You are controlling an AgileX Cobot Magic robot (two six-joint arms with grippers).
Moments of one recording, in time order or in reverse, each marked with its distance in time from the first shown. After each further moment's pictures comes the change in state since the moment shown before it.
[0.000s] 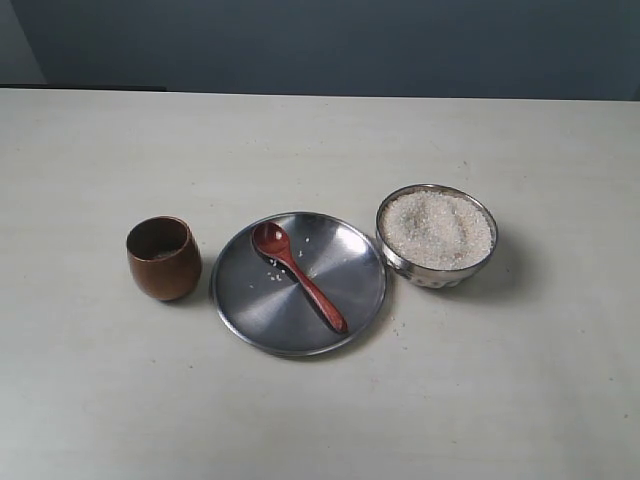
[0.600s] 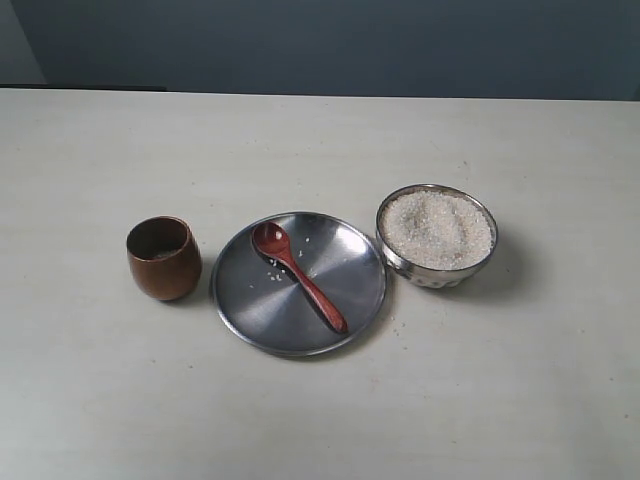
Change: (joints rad) left arm 0.000 0.000 0.000 0.000 0.000 0.000; right arm 0.000 -0.017 0.000 0.415 0.079 0.000
